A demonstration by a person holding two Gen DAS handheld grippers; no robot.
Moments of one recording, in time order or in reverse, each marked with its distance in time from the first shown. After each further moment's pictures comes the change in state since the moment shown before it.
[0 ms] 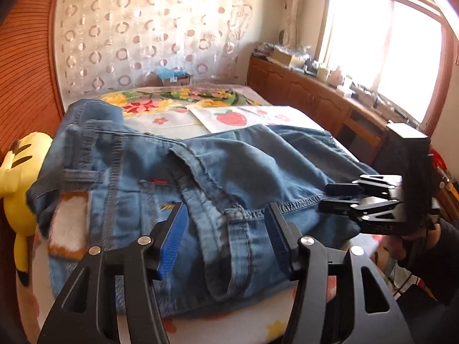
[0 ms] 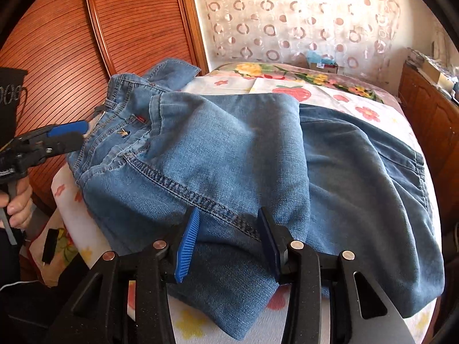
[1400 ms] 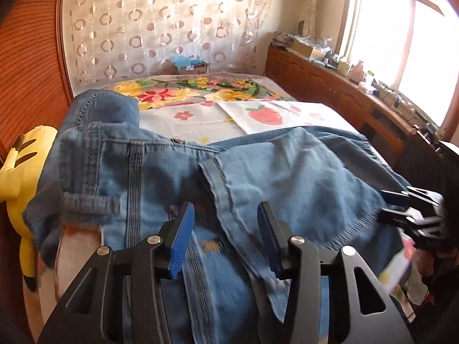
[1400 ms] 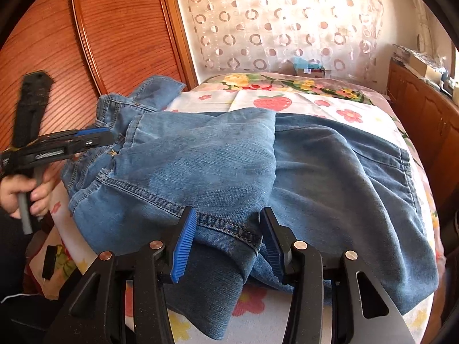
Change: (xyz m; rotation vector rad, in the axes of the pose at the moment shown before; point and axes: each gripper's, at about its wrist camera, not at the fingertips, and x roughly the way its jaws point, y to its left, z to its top) left arm 0.051 0.043 0.026 -0.035 0.057 0.082; right arm -0.011 -0.021 -0.010 0.054 -0.049 -0.005
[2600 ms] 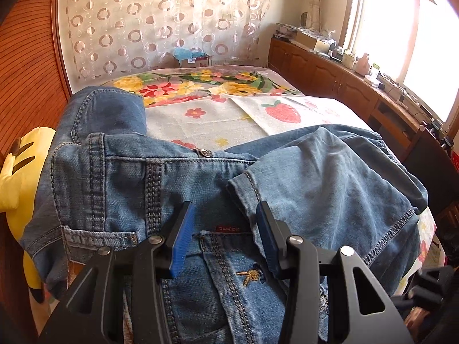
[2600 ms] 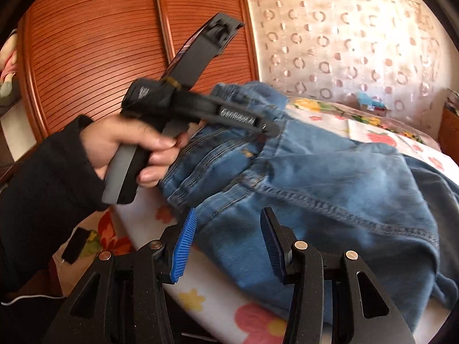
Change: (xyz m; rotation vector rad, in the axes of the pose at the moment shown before) left arm 0.019 0.025 0.012 0.010 0.034 0.002; right arm 0.032 0.115 -0.030 -0.221 -0.091 0.227
